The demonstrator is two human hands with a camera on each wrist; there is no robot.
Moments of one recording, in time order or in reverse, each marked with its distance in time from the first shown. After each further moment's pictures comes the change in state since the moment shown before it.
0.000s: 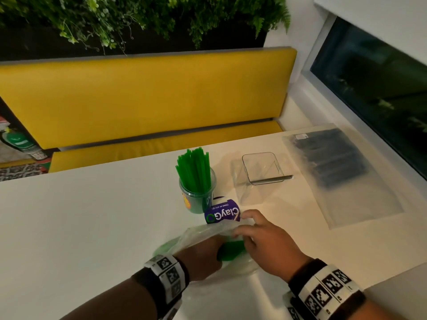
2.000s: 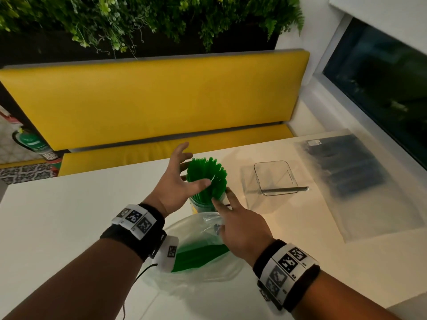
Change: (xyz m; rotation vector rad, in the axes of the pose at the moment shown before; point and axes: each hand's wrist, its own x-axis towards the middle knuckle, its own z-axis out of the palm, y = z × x) left_hand 0.029 -0.053 -0.143 -0.796 0.559 -0.034; right_hand 0.086 -0.049 0.006 -0.105 -0.137 0.141
